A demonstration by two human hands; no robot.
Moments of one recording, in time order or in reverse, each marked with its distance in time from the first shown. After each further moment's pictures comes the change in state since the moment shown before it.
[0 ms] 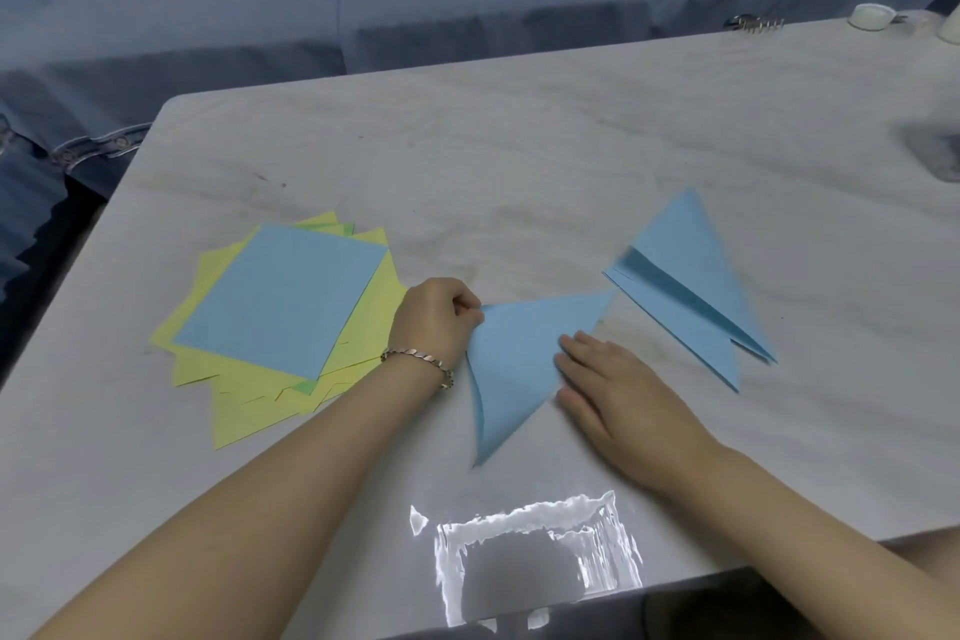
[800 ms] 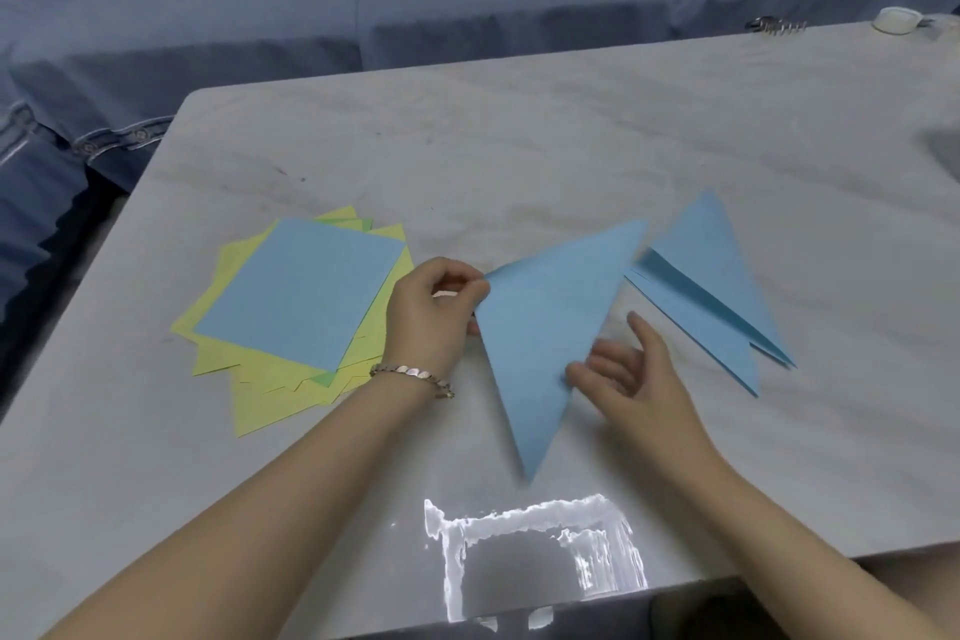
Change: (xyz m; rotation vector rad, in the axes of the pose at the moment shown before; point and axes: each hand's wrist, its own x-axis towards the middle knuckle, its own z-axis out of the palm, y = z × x) left_hand -0.025 0.015 -0.027 -0.599 0.162 -0.078; right_hand 0.003 -0.037 -0.027 1.187 0.088 0.706
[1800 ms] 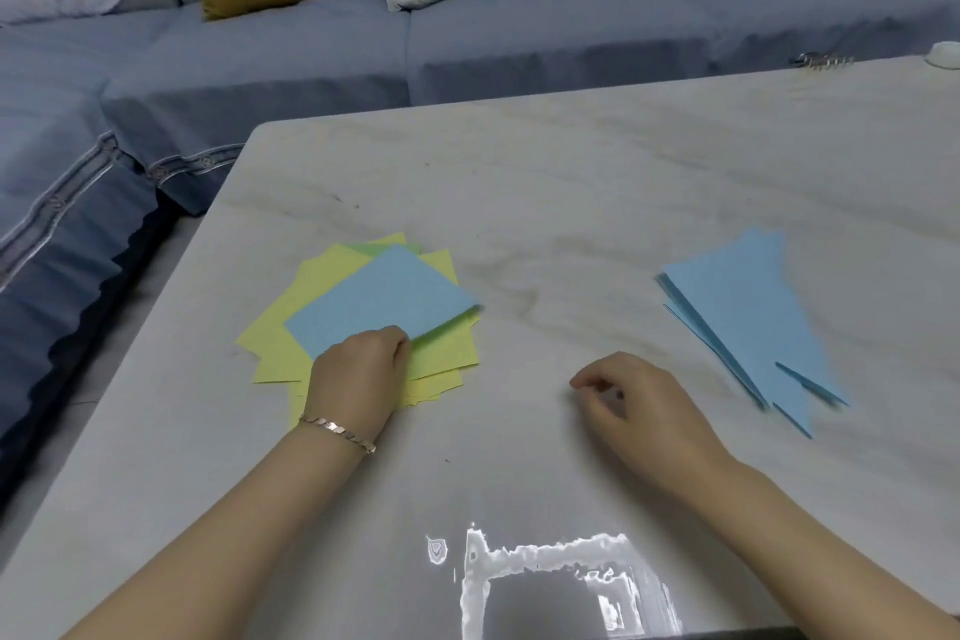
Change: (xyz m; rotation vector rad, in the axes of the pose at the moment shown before) left_hand 0.002 -0.041 -0.096 1.092 0.046 0.240; right_hand 0.014 -0.021 0.019 -0.773 -0.198 -0.374
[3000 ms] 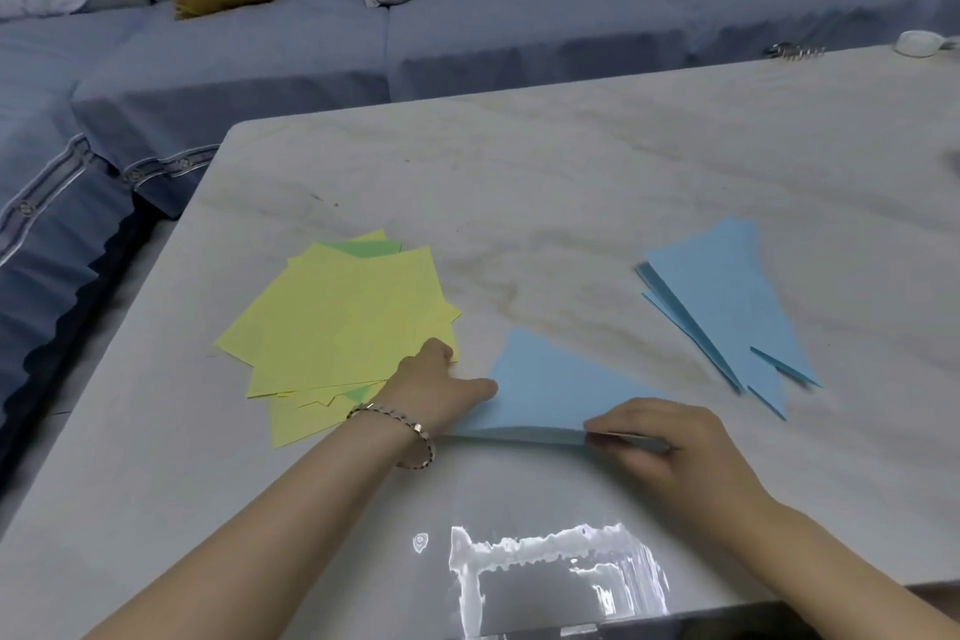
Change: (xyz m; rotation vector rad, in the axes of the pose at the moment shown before) left_hand -0.007 0.067 -0.004 -0.498 -0.670 -0.388; right_hand -0.037 0.044 0.001 0.245 0.199 -0.395
